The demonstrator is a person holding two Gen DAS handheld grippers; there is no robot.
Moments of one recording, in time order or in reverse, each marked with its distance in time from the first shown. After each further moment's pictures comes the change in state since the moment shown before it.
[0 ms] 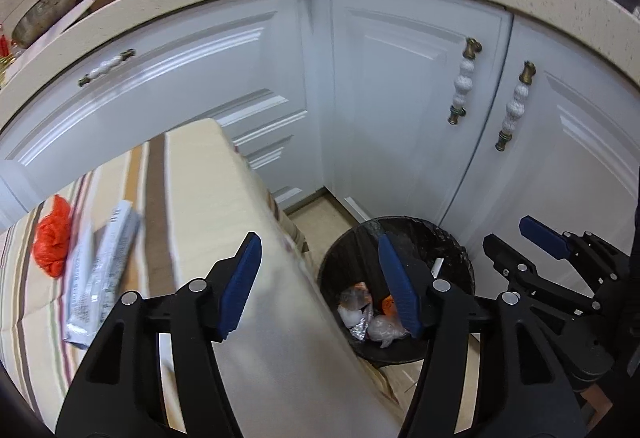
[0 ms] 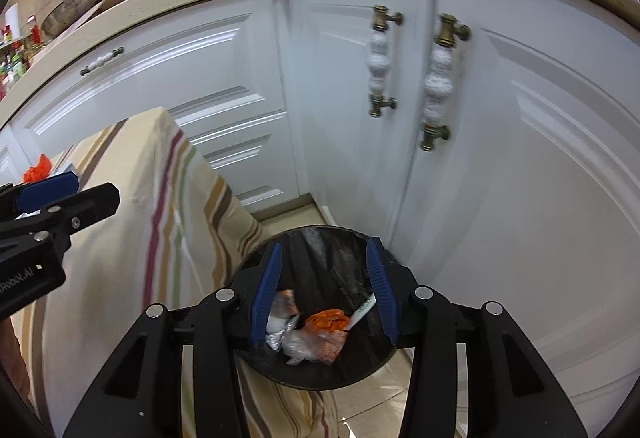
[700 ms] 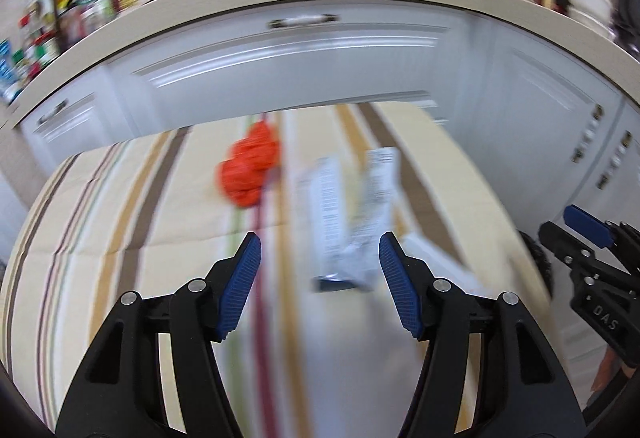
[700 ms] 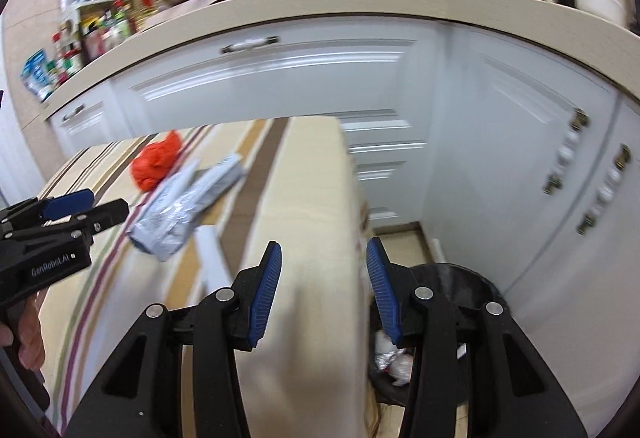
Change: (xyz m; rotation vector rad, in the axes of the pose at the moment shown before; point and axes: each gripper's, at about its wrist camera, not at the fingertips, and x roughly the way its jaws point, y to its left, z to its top) left arm -0.076 0.173 -0.058 -0.264 0.010 0.274; right arm -0.032 0.144 0.016 -0.235 -0.029 0.296
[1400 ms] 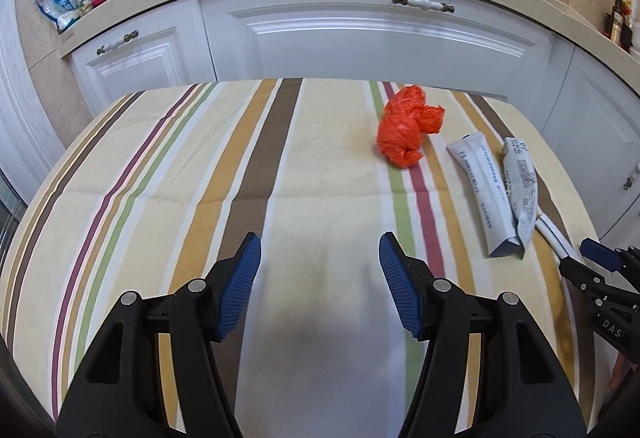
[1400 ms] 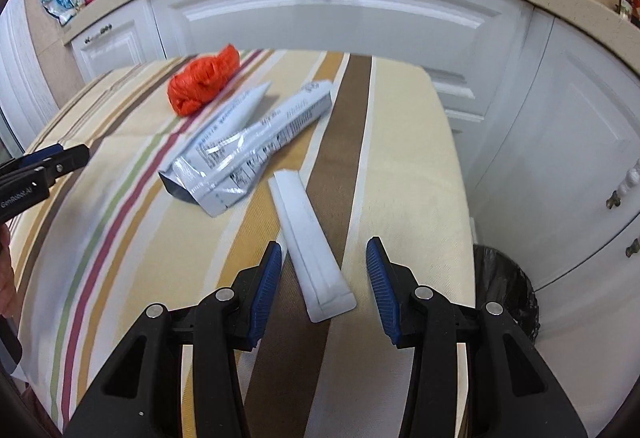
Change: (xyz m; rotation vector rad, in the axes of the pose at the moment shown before) left arm 0.009 0.110 -0.031 -0.160 0.062 0.101; right arm 0.048 0.065 -0.010 -0.144 0.199 0.049
